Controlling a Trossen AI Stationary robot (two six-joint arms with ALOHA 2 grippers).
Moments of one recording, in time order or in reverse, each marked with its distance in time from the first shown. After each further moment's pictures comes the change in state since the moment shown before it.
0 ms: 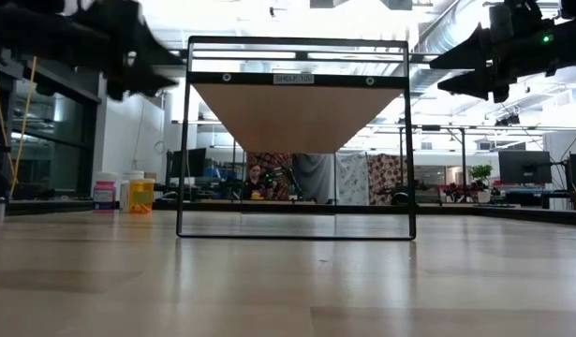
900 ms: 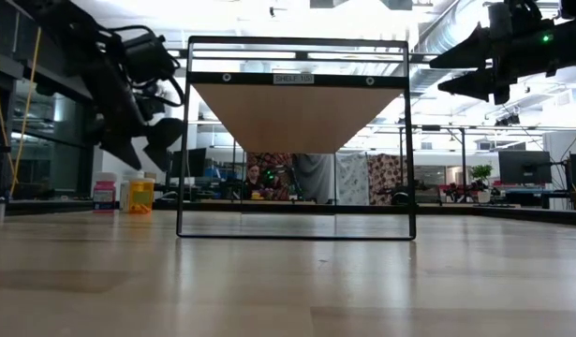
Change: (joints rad) left arm 0.610 0.458 0.308 -0.775 0.073 -0.376; right arm 0.000 0.000 0.001 -0.004 0.011 0.042
